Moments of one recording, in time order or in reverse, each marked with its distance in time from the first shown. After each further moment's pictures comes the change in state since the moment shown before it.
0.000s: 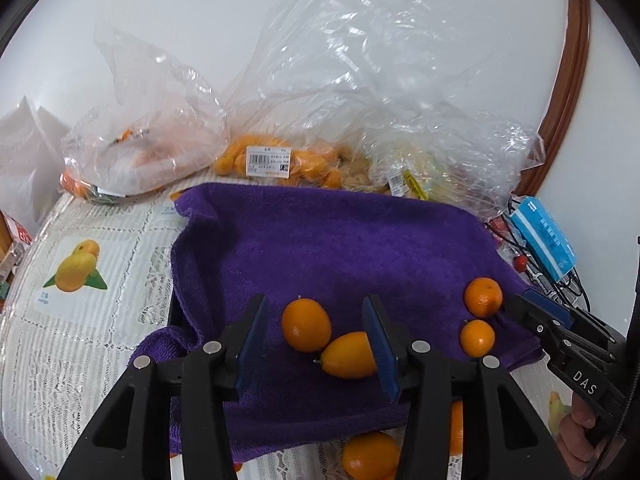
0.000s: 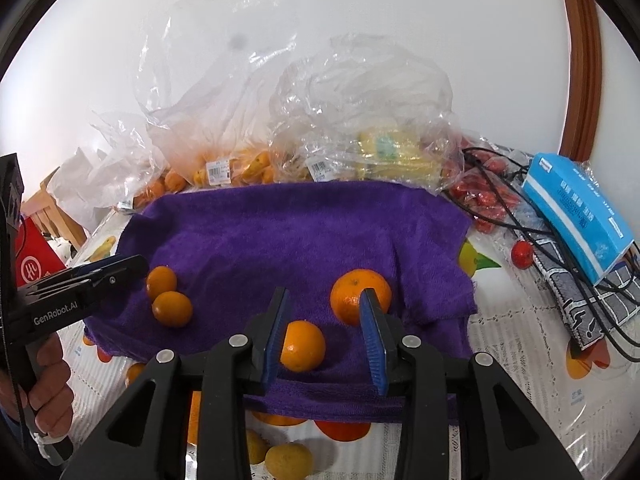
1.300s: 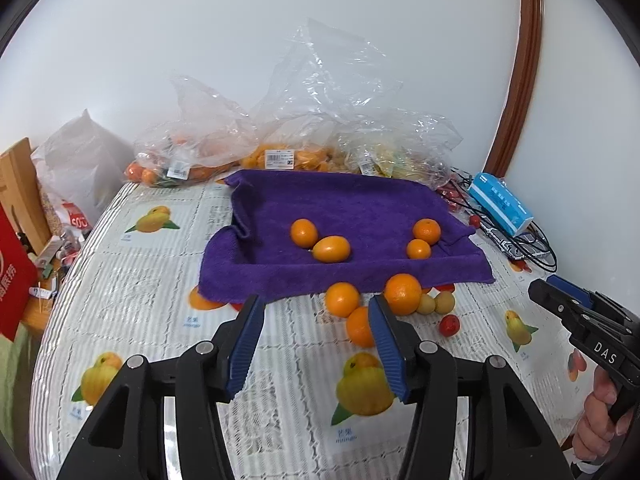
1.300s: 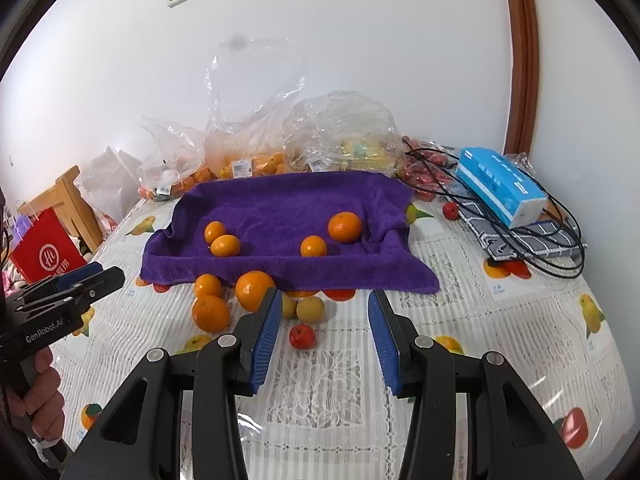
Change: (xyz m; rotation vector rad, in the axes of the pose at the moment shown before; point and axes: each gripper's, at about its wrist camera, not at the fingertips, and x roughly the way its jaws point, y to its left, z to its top) left arm -0.142 -0.010 -0.080 0.041 -0.047 0.032; right arm -0.150 0.020 -0.070 0.022 -0.037 -0.058
